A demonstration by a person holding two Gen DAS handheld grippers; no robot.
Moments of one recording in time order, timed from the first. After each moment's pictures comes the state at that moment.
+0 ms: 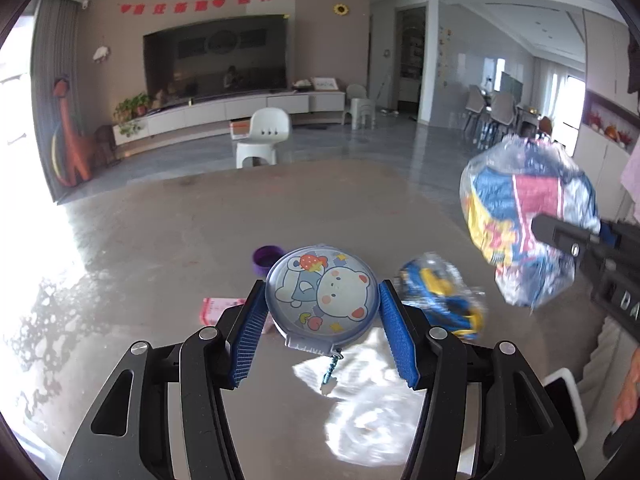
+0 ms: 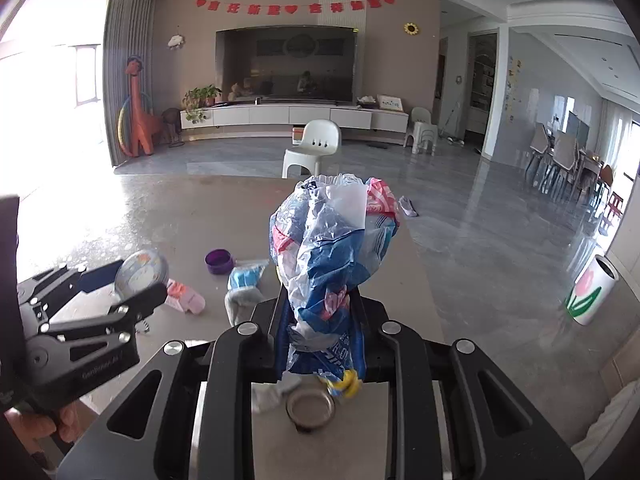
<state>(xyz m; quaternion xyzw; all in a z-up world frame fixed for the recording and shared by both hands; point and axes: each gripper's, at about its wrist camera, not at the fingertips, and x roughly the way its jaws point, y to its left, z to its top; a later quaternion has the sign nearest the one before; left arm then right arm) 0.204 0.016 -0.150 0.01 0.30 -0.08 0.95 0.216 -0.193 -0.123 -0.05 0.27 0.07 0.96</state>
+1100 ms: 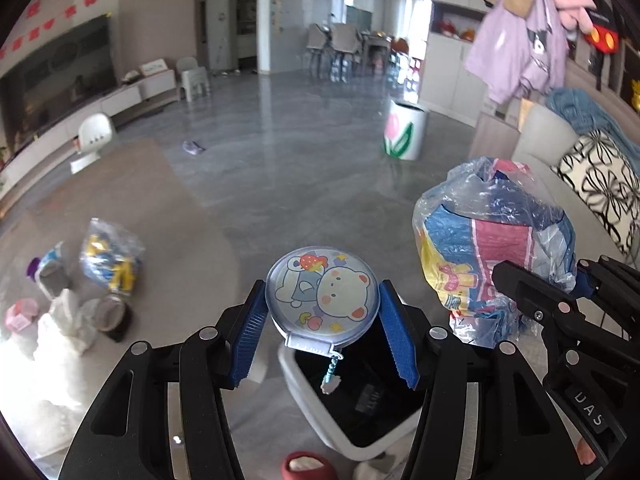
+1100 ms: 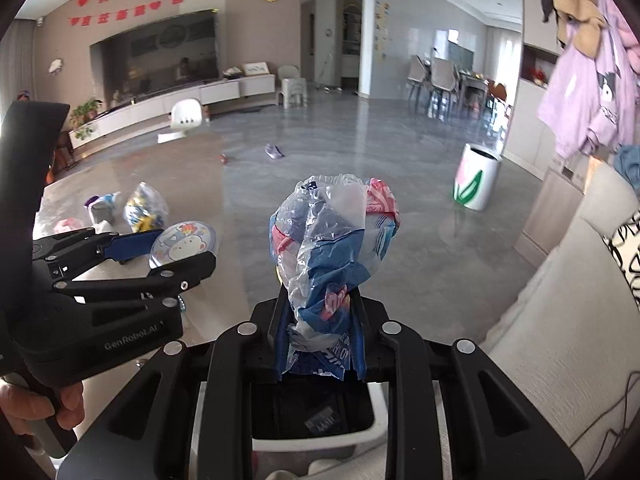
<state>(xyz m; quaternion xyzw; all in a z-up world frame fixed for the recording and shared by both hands) 0.078 -0.254 -0.193 0.12 0.36 -0.33 0.86 0.043 -0.392 -0.190 0.04 0.33 -0.14 0.93</state>
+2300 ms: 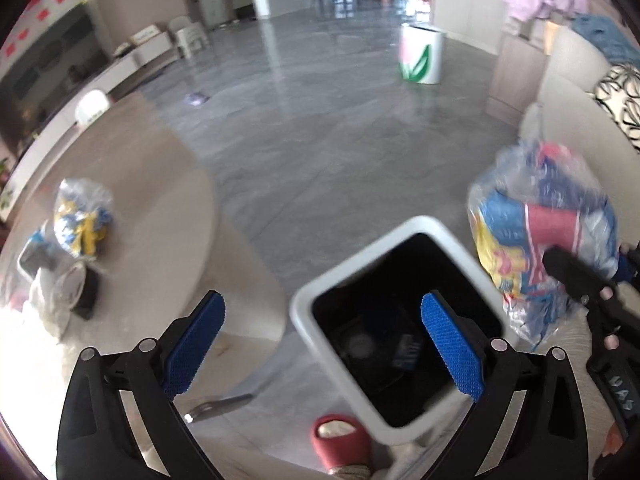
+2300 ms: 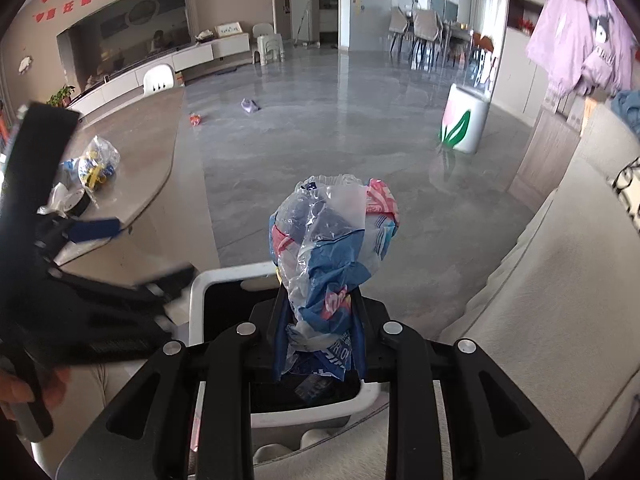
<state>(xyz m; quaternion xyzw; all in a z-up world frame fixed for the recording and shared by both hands) 0.104 -0.287 -0.266 0.21 0.45 -0.27 0.83 0.052 -0.435 -0.271 0.08 0.41 -0.15 0.90</state>
